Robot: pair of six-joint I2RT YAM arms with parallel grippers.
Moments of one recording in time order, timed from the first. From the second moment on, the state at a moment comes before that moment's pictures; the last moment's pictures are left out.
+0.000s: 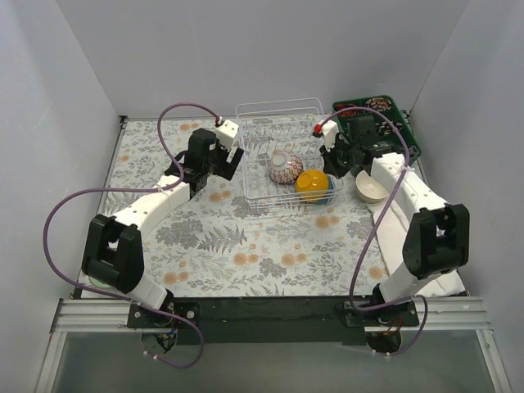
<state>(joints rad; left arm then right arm) -0.41 1.54 1.13 -0.10 -0.12 0.23 0.26 1.64 1.33 -0.58 -0.41 -0.50</state>
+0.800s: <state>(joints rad) -0.33 1.18 1.03 -0.34 -0.28 0.29 0.26 1.23 1.21 -0.67 -0.19 -0.46</state>
